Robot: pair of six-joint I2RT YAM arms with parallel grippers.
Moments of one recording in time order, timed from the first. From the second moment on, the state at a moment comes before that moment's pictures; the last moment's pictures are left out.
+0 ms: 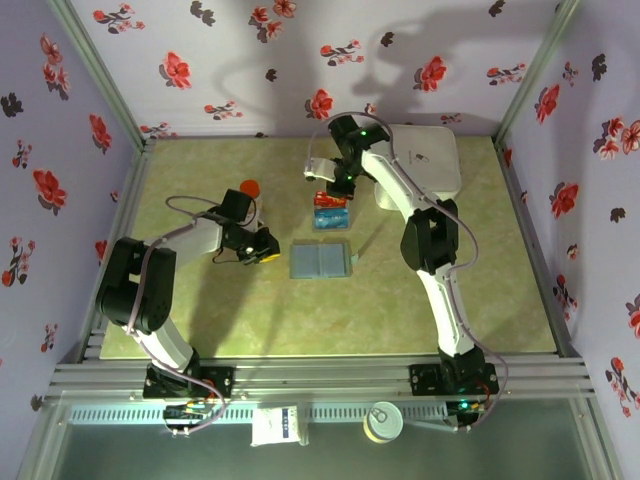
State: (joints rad) left arm -0.37 1.68 0.97 -0.47 0.47 -0.61; right arm 0.50 2.38 2.39 -1.26 -0.27 -0.98
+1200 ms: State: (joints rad) left arm -0.36 1.68 0.97 -0.47 0.47 -0.61; right arm 0.49 2.45 2.41 -1.25 -0.24 -1.04
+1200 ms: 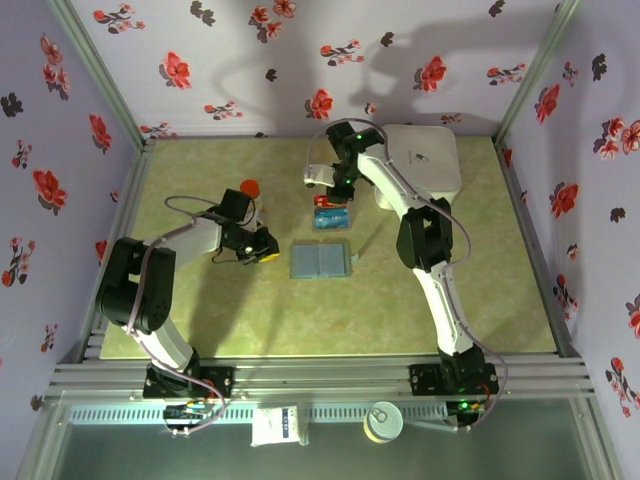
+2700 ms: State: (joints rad) left arm -0.06 1.51 0.86 -0.31 -0.06 -0.39; right arm 0.31 1.52 0.78 -0.08 0.25 -0.13
